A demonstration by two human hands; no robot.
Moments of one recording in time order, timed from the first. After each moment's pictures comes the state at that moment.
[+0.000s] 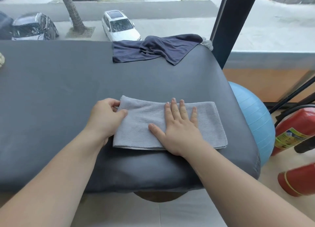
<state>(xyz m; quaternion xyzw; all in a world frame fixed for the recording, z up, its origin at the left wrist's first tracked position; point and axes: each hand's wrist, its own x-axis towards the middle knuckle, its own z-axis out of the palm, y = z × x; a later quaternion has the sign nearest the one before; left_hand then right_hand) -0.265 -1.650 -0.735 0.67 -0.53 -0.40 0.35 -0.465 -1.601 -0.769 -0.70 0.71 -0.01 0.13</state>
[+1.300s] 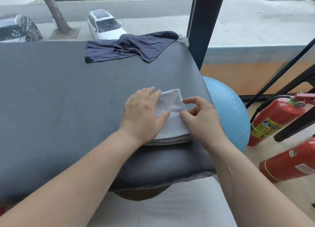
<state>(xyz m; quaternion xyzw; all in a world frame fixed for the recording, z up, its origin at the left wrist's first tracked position) -0.409 -1.622 -0.743 0.49 -0.84 -0.09 0.22 -0.582 -1.566 -0.753 -0.47 0.72 -0.44 0.26</state>
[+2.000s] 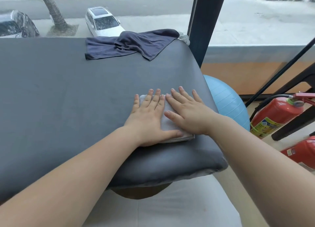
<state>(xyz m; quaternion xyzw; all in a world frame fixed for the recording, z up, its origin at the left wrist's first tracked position) -0.408 -1.628 -0.762 0.45 -0.89 -0.08 -0.02 -0.591 -1.605 -0.752 -0.77 0.63 0.03 0.11</state>
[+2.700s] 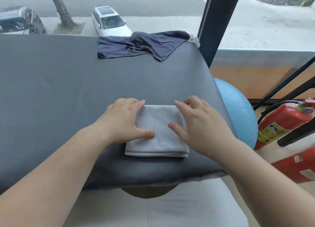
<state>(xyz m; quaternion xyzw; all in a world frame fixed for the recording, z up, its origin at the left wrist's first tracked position) -0.319 -1.633 -0.724 0.51 -0.85 -0.15 -0.02 -0.536 -1.553 -0.710 -0.73 0.68 -0.06 0.03</state>
